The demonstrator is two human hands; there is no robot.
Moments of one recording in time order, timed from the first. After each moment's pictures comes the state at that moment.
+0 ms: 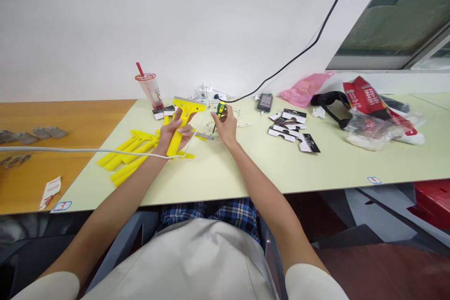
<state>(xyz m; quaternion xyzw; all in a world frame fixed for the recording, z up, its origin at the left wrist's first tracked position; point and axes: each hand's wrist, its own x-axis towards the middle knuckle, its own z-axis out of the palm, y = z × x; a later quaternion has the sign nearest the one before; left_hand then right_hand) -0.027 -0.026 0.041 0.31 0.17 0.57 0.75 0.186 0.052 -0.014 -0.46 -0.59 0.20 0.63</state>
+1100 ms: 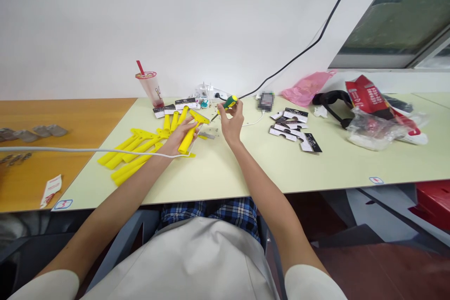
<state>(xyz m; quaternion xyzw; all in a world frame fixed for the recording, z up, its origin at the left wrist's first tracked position) -0.012 -0.005 0.020 0.28 0.37 0.54 0.70 0.184 0.036 0.010 -0.38 -0.54 0.17 0.73</state>
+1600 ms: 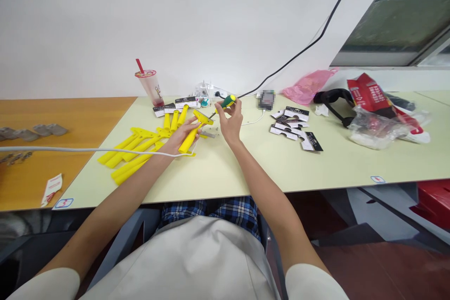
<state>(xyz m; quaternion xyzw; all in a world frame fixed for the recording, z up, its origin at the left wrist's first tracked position) -0.010 -0.005 0.017 0.29 0.36 0.52 0.72 0.180 0.034 0.010 -0.36 -0.56 0.18 0.72</state>
